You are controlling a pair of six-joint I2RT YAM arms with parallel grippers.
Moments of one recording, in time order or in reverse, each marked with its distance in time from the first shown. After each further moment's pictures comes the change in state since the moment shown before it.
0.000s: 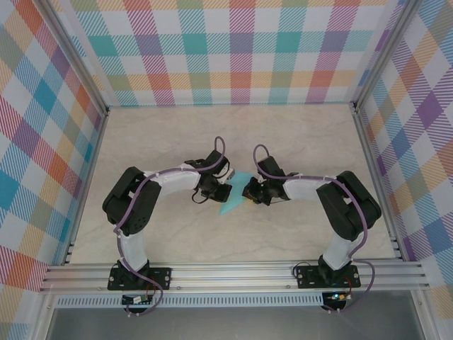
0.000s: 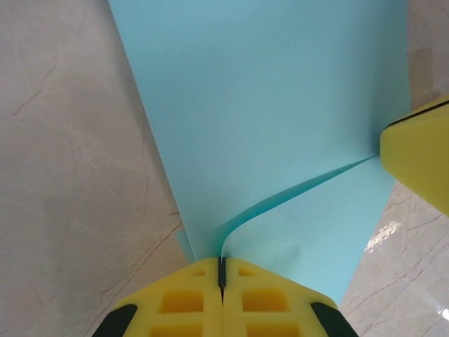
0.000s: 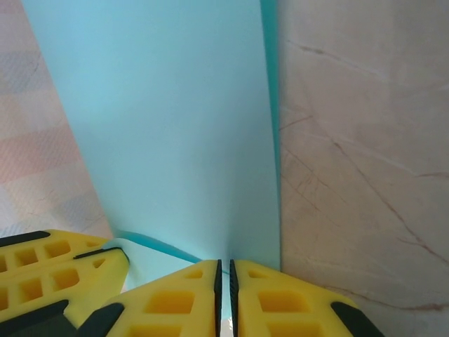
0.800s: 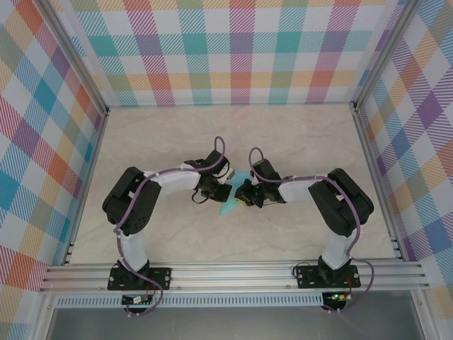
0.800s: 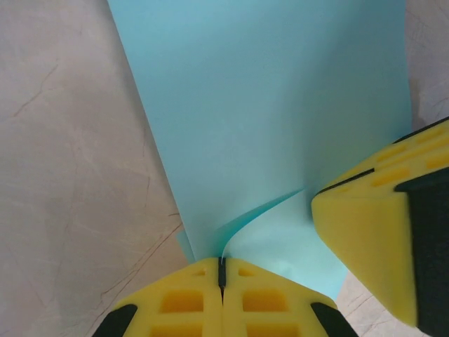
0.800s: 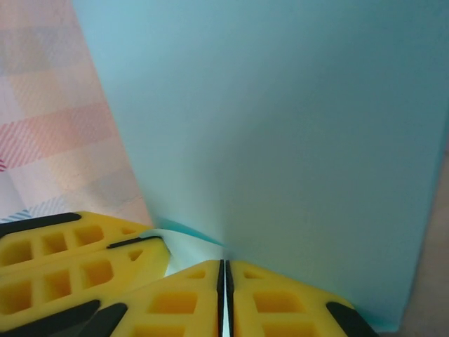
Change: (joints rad) left arm 0.000 0.001 -0.003 0.007 0.000 0.000; right arm 0.040 0.062 -0.021 0.162 -0.093 0.088
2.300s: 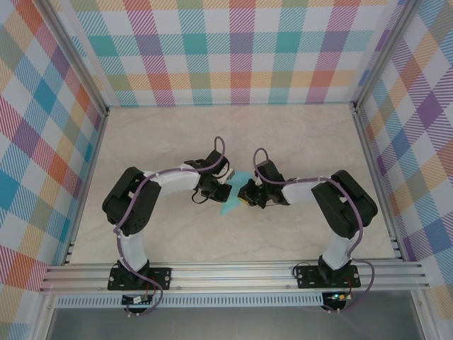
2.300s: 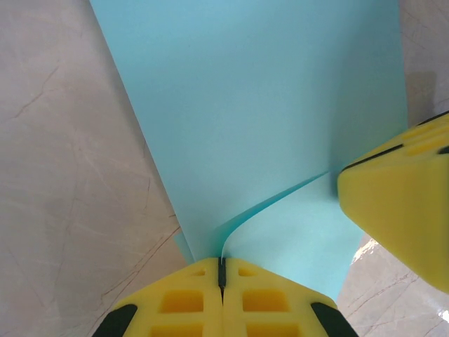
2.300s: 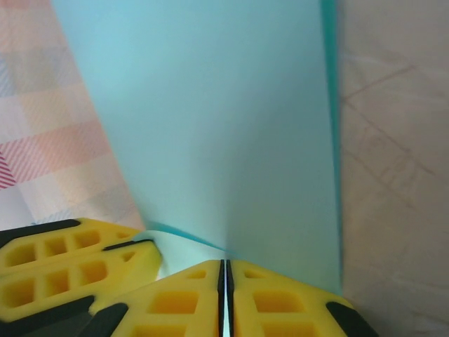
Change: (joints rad) left arm 0.000 -0.001 -0.003 0.004 -0.001 0.000; right arm -0.018 -0.027 -0.048 0.040 0.011 0.023
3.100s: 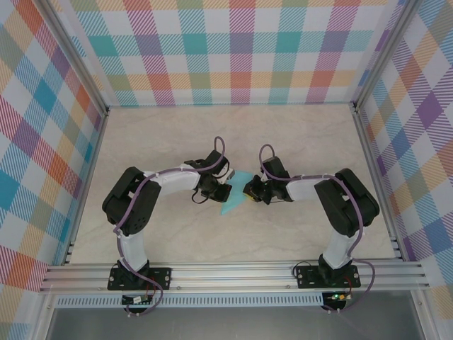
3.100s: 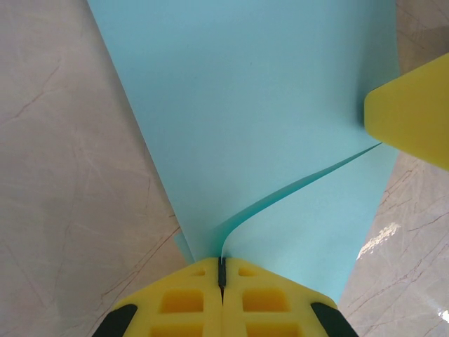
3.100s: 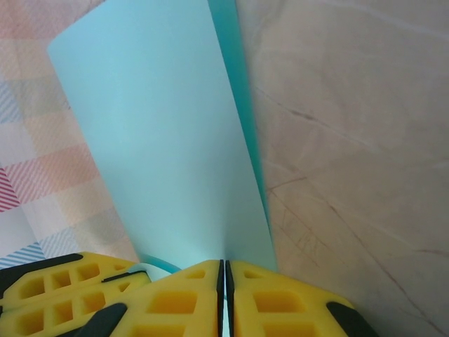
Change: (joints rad) left arm 0.000 0.000 0.000 0.000 0.000 0.000; right arm -0.072 0.000 0.005 -0.012 0.000 -0.042
